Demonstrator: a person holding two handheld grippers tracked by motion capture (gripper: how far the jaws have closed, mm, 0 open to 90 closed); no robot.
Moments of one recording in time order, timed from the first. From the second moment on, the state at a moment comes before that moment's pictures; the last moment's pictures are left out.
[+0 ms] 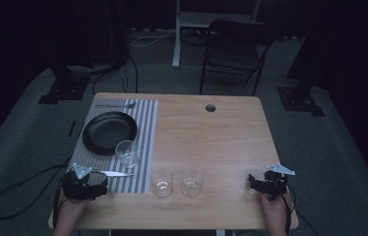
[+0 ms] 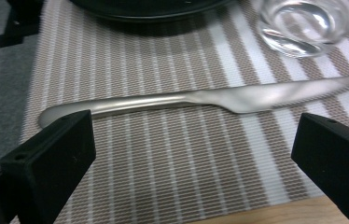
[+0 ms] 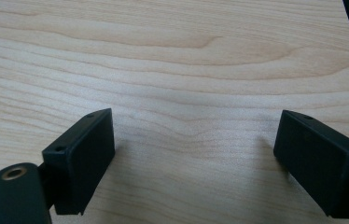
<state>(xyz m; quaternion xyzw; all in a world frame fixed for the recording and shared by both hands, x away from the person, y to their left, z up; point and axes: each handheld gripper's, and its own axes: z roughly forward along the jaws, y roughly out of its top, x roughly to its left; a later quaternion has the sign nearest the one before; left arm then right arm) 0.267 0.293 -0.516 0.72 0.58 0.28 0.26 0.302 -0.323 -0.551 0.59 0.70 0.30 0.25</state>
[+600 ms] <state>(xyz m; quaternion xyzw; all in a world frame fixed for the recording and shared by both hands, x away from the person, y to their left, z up) 0.263 0.318 -0.540 0.67 0.63 0.29 0.26 0.302 -0.323 -0.551 0.59 0.70 0.30 0.25</state>
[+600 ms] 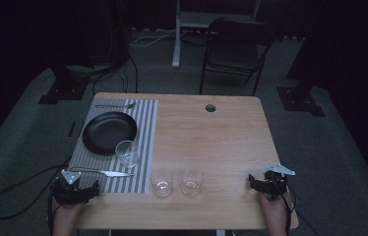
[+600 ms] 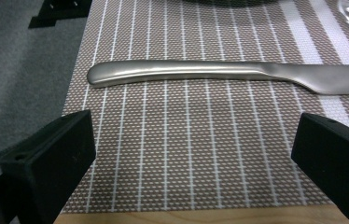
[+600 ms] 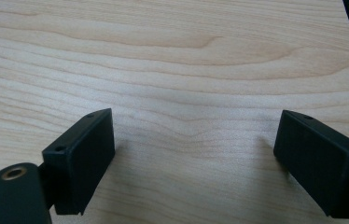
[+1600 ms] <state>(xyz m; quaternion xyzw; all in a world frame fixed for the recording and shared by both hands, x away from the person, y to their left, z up) 0.274 0.324 -0.546 0.68 0.63 0.26 0.27 0.302 -0.323 -0.551 0.59 0.70 0.30 0.25</state>
